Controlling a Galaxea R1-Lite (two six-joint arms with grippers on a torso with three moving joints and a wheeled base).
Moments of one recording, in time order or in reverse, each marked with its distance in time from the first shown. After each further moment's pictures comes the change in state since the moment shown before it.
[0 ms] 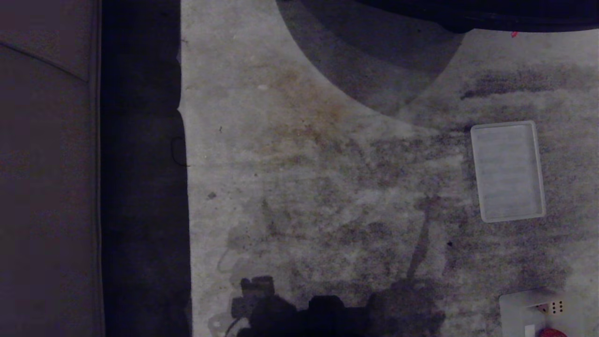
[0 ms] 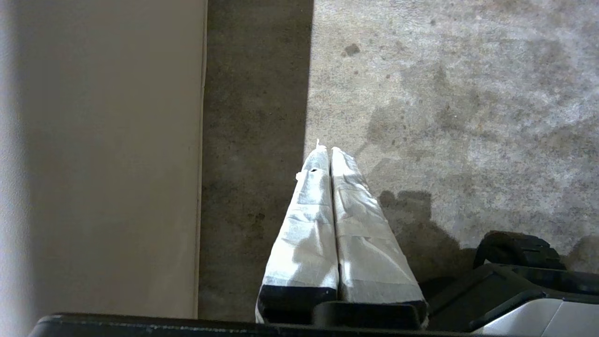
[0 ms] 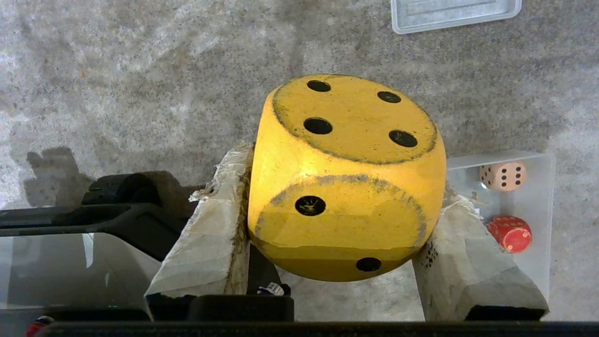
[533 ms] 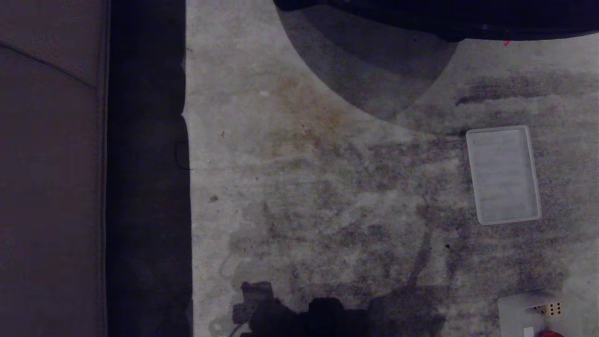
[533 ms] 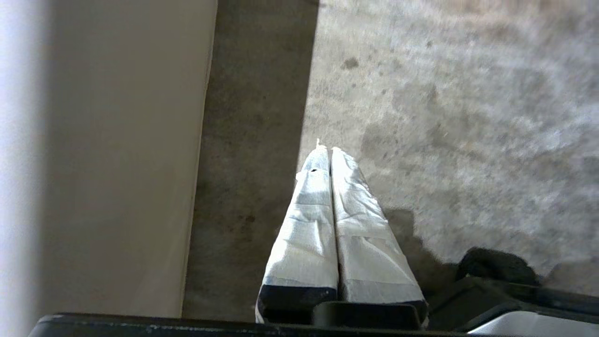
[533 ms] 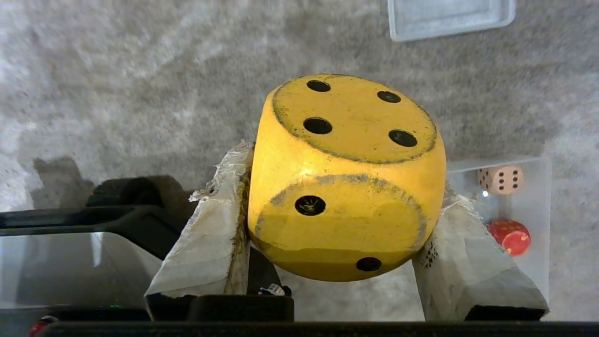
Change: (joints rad) left arm 0.000 0.000 0.000 -0.006 0.019 -0.074; right arm 0.000 0.000 0.000 0.001 0.000 0.001
